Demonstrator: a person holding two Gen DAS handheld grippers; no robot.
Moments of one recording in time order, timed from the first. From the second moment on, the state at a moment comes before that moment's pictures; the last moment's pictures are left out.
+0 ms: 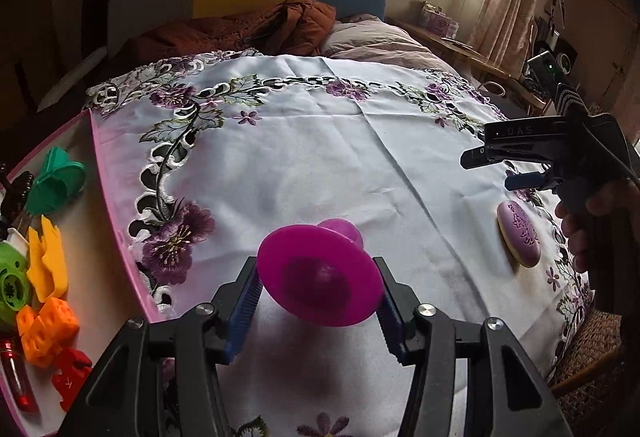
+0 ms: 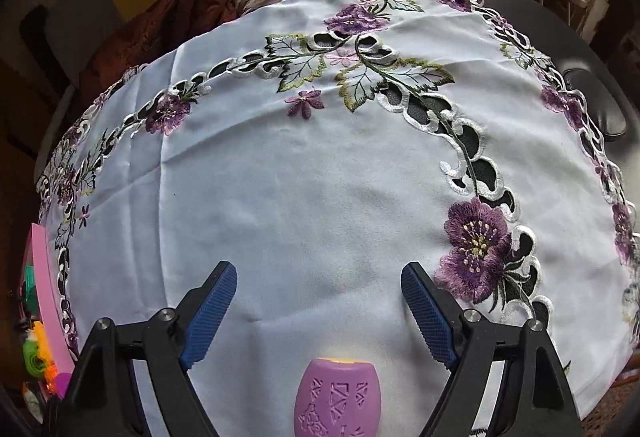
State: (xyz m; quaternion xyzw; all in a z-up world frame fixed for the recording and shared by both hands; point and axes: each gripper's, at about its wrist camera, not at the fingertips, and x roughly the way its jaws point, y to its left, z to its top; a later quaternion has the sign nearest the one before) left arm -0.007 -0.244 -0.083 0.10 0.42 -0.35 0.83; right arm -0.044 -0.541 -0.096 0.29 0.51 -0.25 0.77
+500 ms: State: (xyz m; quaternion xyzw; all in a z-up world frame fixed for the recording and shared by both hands) left arm -0.016 -0.225 -0.061 0.07 0.41 -0.37 0.83; right arm -0.066 -0.503 -0.103 0.18 0.63 -0.20 0.73
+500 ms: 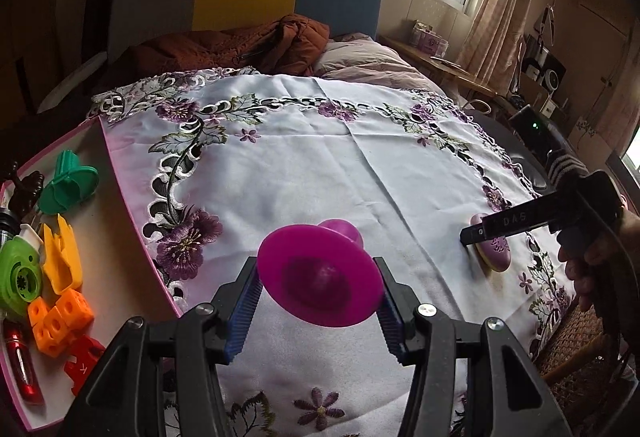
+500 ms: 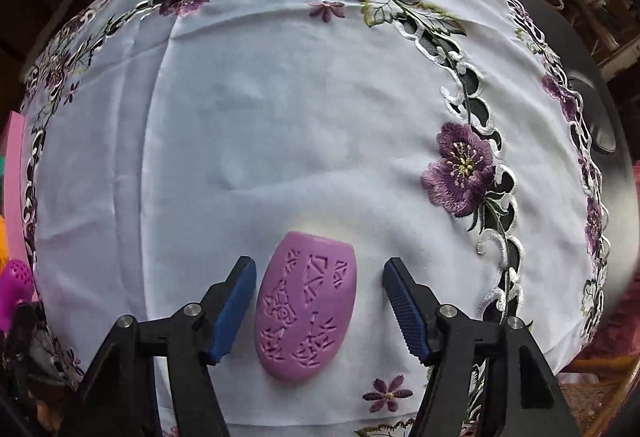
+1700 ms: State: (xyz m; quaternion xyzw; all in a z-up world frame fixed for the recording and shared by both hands) left arm 0.025 -0.030 -0.016 -0.06 0.39 -0.14 0.91; right arm 0.024 -0.383 -0.105 0.05 0.52 -0.02 0.85
